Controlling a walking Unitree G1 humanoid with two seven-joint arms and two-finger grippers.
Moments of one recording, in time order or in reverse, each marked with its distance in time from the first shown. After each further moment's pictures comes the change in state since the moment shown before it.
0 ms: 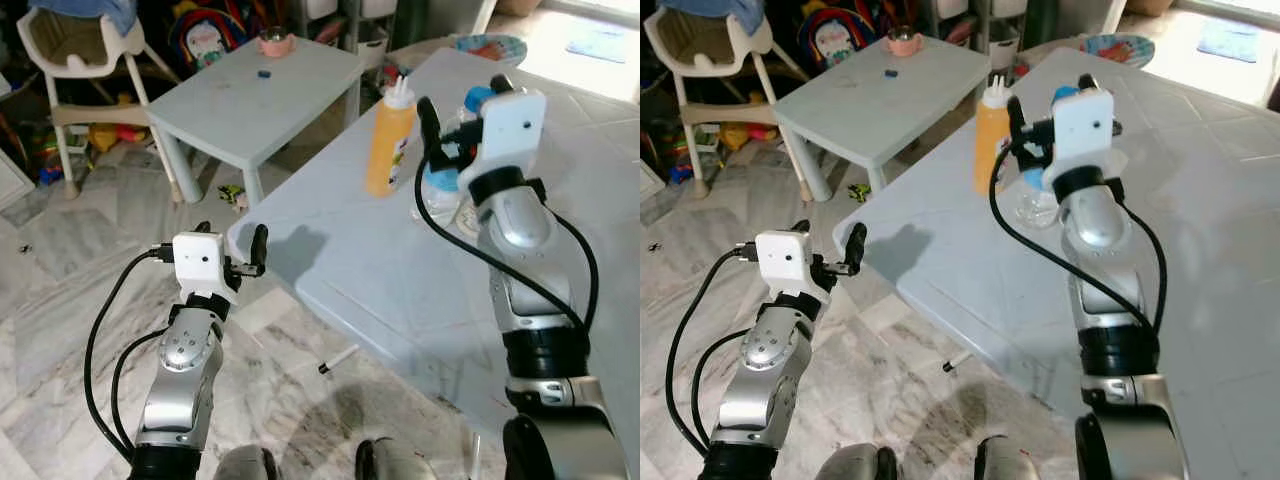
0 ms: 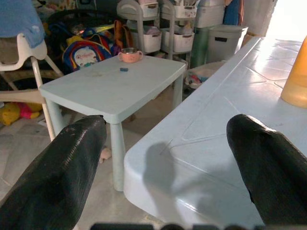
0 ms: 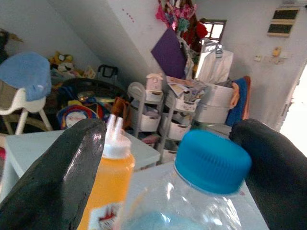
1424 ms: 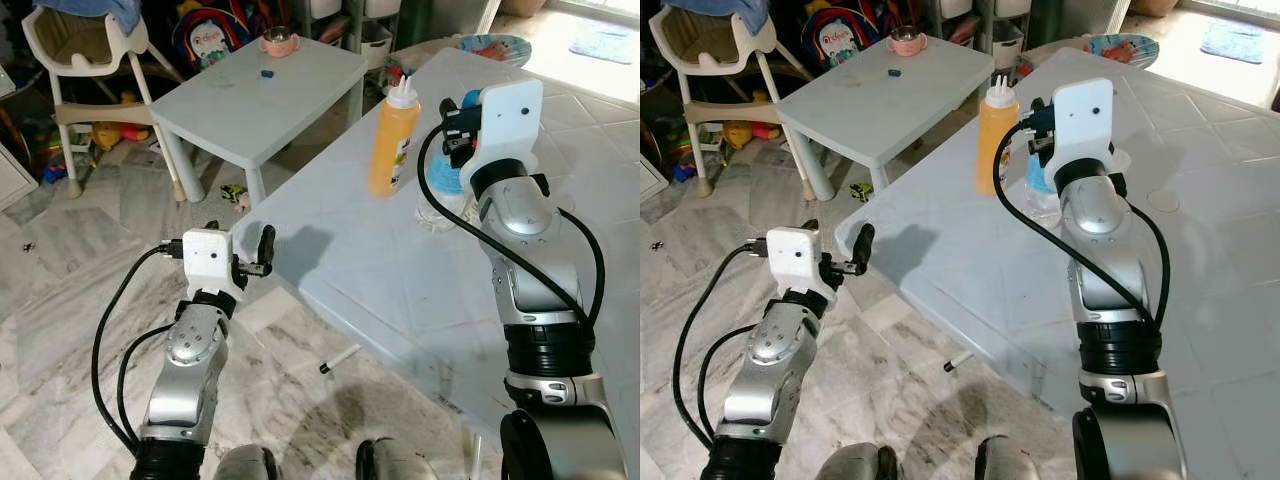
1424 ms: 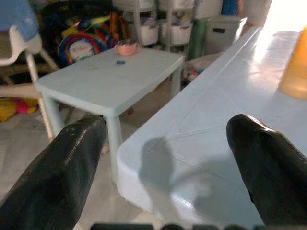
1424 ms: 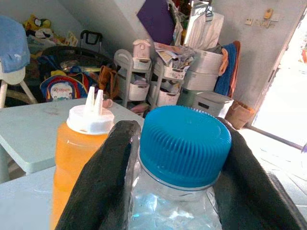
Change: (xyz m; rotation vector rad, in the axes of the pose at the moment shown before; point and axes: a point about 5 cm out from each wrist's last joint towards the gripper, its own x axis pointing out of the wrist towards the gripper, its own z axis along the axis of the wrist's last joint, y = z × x) left arm 0.005 -0.006 -0.004 0.004 0.047 0.001; right arm 0.001 -0.003 0.003 -0.018 0.157 -0.078
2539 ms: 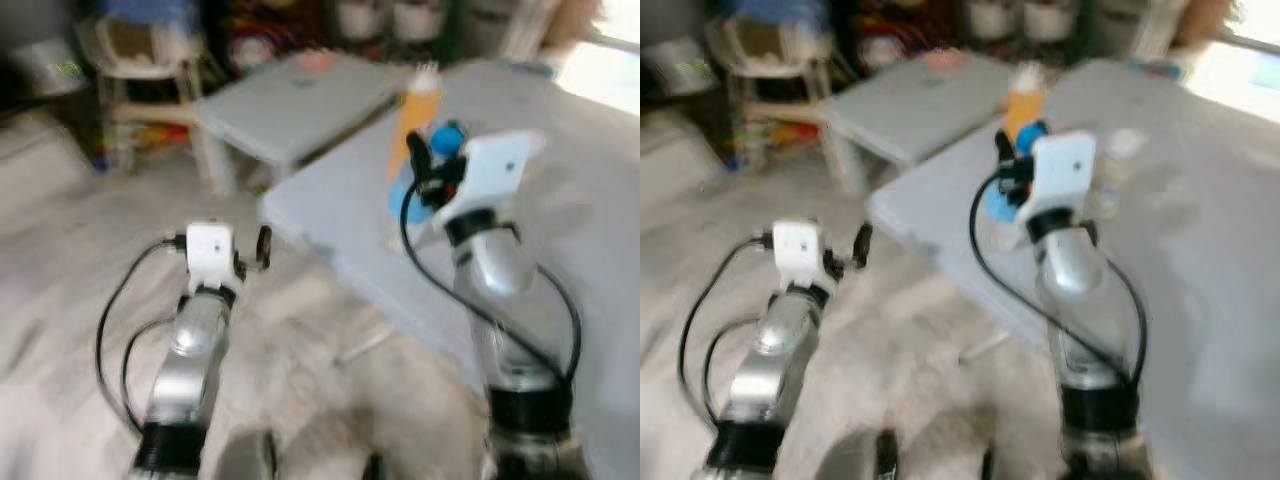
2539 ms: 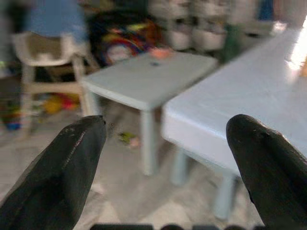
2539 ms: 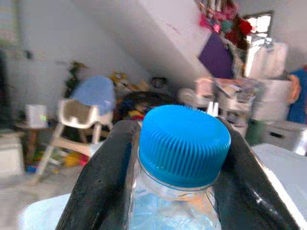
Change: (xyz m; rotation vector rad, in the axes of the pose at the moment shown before) left arm 0.011 0.002 -0.004 0.019 0.020 0.024; right arm -0.041 0.034 0.001 0.168 -0.111 0.128
